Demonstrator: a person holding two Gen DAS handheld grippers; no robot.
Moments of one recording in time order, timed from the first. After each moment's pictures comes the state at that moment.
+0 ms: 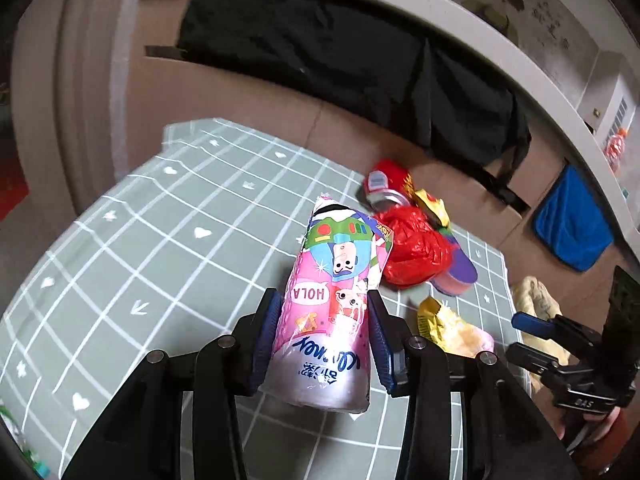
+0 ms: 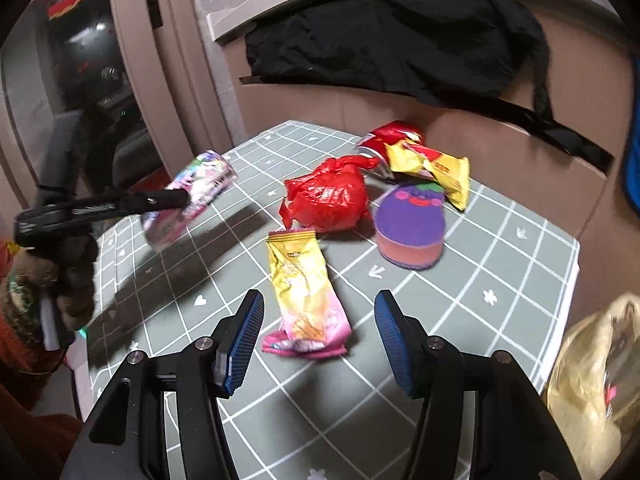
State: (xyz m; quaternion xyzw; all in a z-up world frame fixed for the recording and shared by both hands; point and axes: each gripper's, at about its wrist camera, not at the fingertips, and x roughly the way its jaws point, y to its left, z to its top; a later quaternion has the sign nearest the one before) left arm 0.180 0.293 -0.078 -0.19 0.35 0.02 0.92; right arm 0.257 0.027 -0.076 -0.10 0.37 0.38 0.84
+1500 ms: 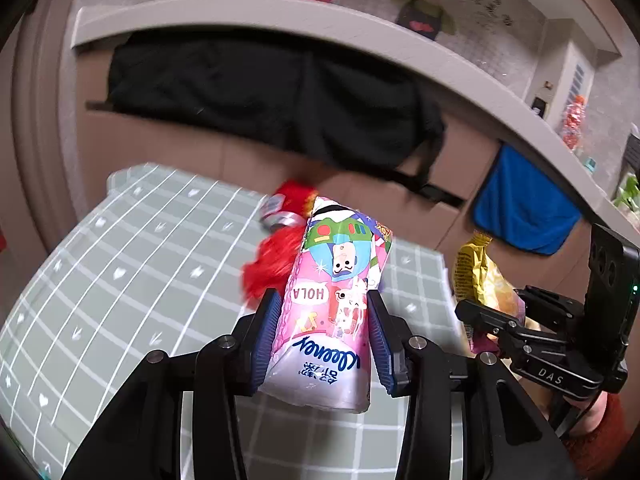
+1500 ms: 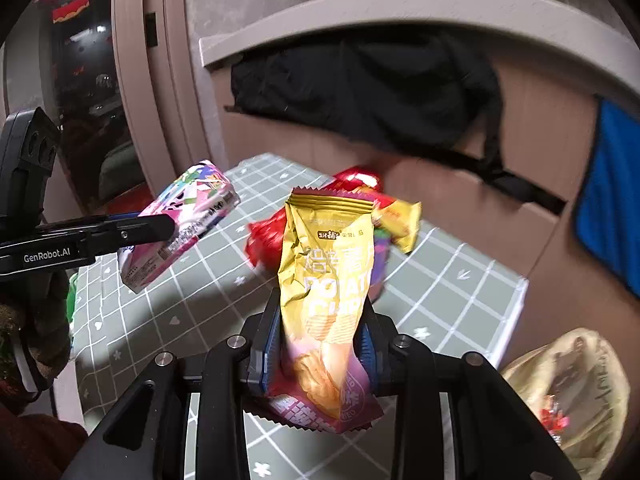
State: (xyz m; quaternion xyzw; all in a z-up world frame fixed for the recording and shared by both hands) left arm 0.200 0.182 -0.018 -0.14 0.32 -0.05 0.94; right arm 0.262 -0.031 -0.028 -0.10 0.31 0.34 0.88
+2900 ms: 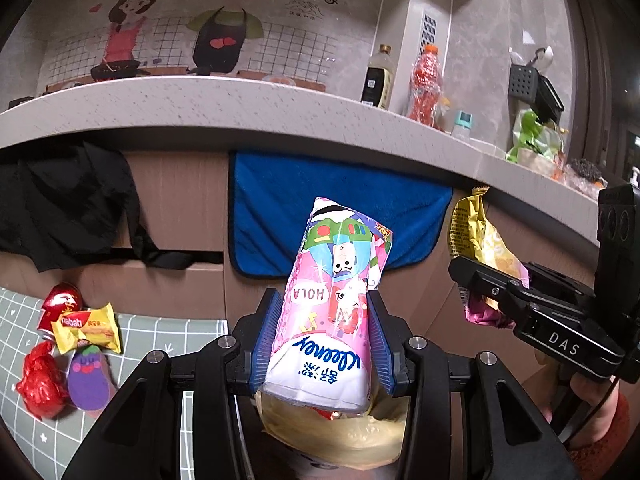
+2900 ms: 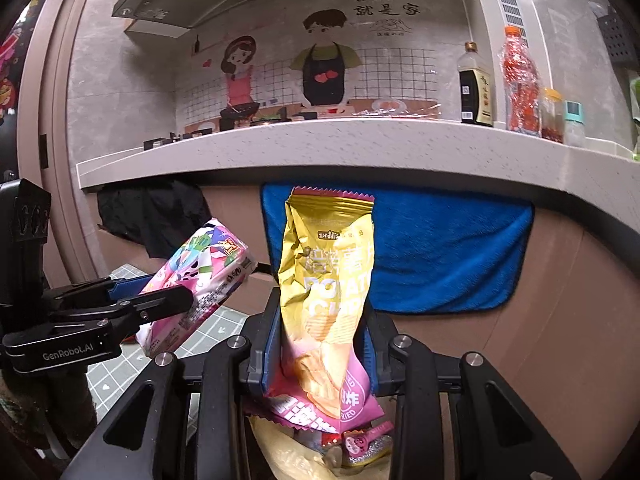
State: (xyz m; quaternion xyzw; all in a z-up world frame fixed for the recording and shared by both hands) left arm 0.269 -0.105 0.045 -0.05 0.24 -0.24 0.94; right arm 0.253 -0.291 0.053 -0.01 0.19 0.13 0.97
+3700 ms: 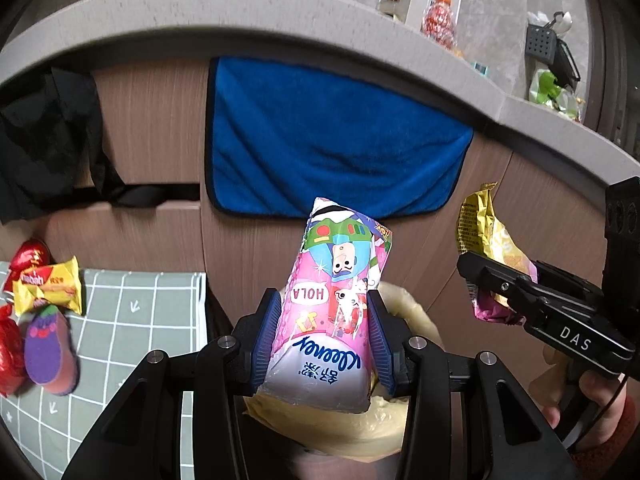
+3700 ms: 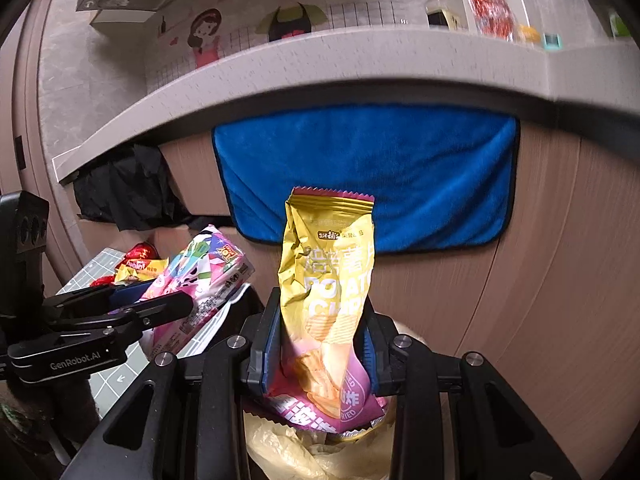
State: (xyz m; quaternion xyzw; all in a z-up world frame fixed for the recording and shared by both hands) left arm 0.304 -0.134 -0.026 -0.04 0.30 -0.24 0.92; right arm 0.283 -0.323 -0.011 0.03 0.26 0.12 0.96
